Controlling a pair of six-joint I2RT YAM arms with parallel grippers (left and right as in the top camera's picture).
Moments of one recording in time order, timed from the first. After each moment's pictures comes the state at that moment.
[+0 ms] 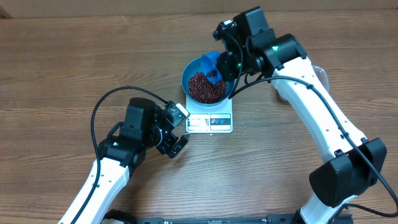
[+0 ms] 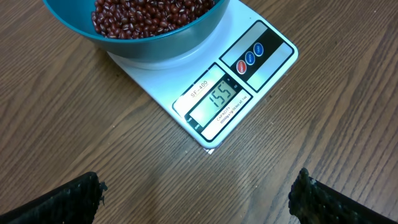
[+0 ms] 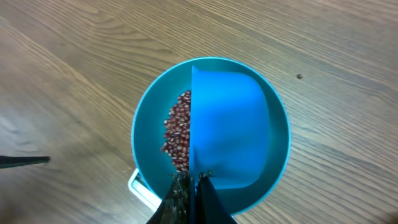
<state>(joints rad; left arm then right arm) -0.32 1.17 0.72 -0.46 0.28 0.42 0.41 1.85 1.81 -0.97 -0.27 -0.04</state>
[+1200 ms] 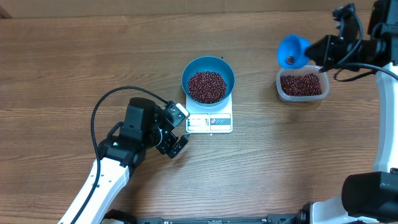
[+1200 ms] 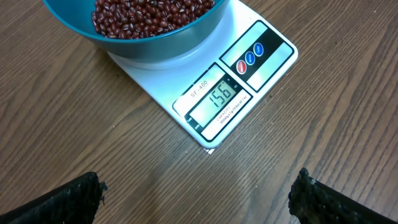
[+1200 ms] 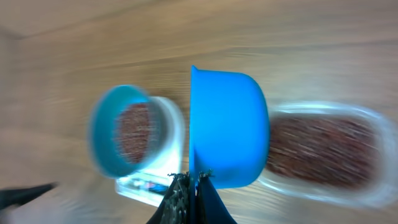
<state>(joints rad) -0.32 1.17 0.72 -0.46 0.28 0.42 -0.20 1.69 1.81 -1.18 -0.50 -0.03</state>
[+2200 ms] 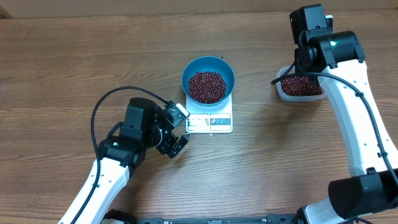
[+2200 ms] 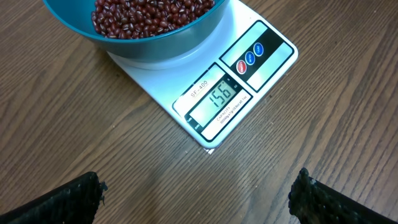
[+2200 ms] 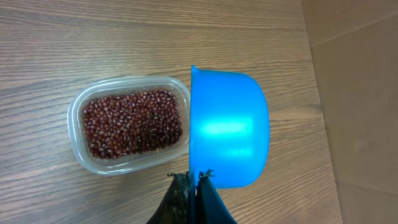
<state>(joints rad) -0.32 1.17 0.72 -0.46 0.28 0.42 0.19 1.72 1.80 -1.27 0.59 0.16</state>
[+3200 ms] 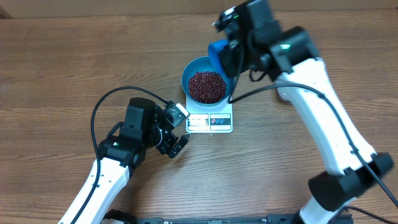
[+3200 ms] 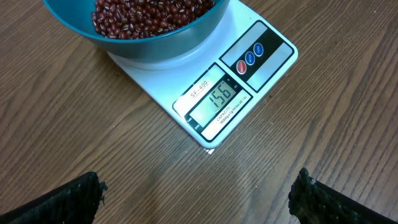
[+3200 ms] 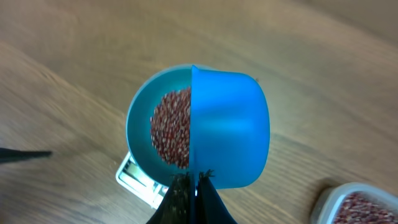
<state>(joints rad) -0.32 1.17 0.72 -0.46 0.28 0.42 0.49 1.84 2.02 -1.17 -0.06 -0.03</state>
